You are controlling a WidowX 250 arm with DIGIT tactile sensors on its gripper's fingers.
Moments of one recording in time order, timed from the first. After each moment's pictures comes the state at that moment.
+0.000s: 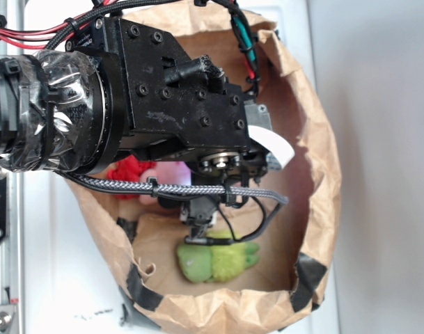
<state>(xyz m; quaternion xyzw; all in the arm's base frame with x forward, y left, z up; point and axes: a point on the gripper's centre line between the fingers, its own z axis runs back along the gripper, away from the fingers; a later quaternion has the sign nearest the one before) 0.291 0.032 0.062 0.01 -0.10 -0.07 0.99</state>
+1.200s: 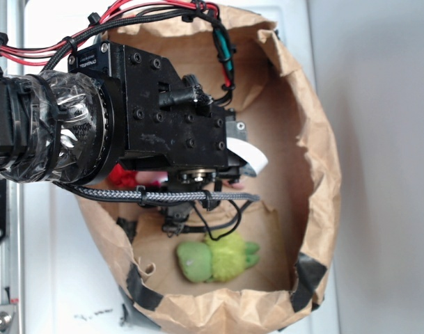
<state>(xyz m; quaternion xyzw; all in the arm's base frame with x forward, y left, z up) 0.274 0.025 0.042 0.04 -0.06 -0.07 0.99</state>
